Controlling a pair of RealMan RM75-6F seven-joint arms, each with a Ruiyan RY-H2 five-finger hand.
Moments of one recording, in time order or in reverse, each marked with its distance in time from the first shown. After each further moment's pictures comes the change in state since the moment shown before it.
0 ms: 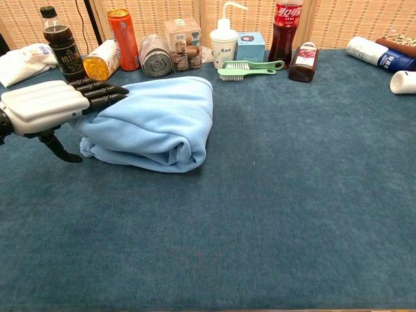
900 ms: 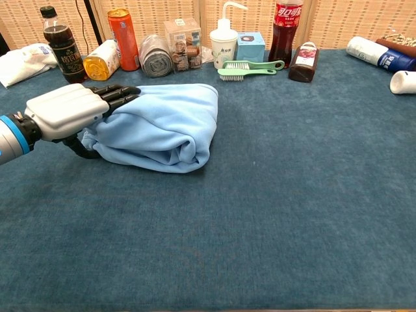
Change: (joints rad) left arm -0.011 -0.138 -0.042 0.082 -0.077 0.008 0.141; right arm -0.018 0.021 0.011 -0.050 -0.034 0.041 0.015
